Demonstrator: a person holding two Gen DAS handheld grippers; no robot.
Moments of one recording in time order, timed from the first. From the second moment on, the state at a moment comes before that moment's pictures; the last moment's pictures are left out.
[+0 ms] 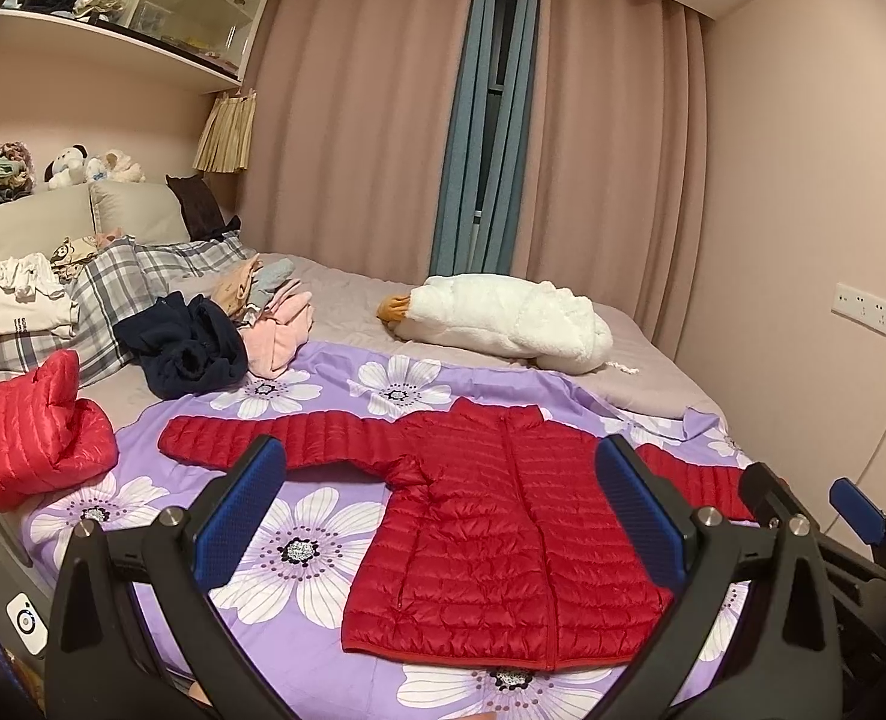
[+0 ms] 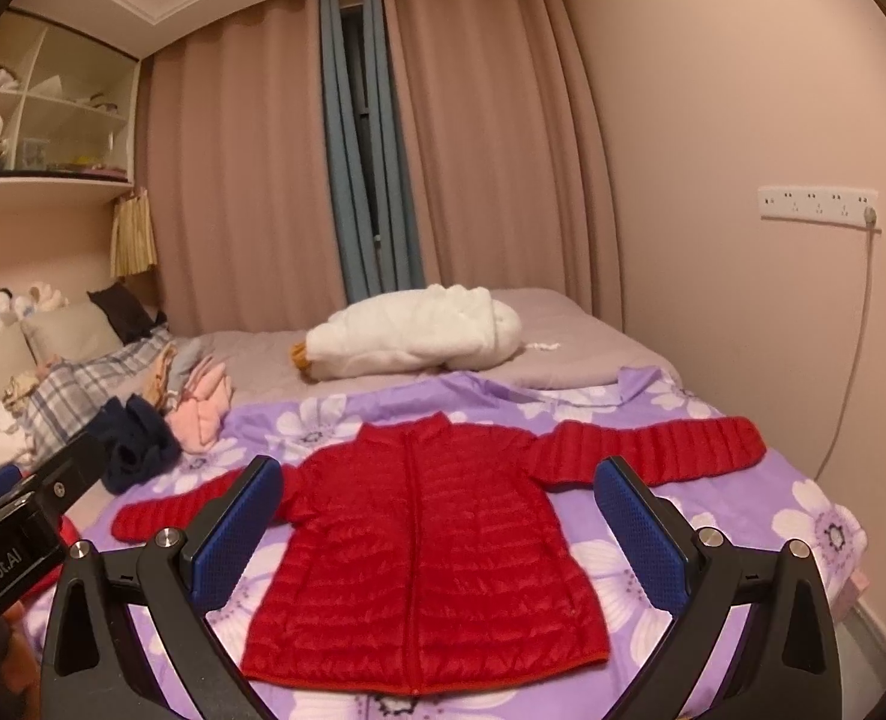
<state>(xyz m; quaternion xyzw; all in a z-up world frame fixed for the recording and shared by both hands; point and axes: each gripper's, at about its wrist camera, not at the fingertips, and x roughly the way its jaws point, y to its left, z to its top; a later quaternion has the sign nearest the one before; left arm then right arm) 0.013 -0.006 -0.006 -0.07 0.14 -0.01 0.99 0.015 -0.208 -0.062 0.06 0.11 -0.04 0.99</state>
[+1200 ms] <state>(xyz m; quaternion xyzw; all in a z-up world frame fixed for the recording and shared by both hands) 0.012 -0.003 -0.006 -0.07 0.14 0.00 0.99 0.010 -0.201 -0.062 0.06 0.12 -0.03 0.99</state>
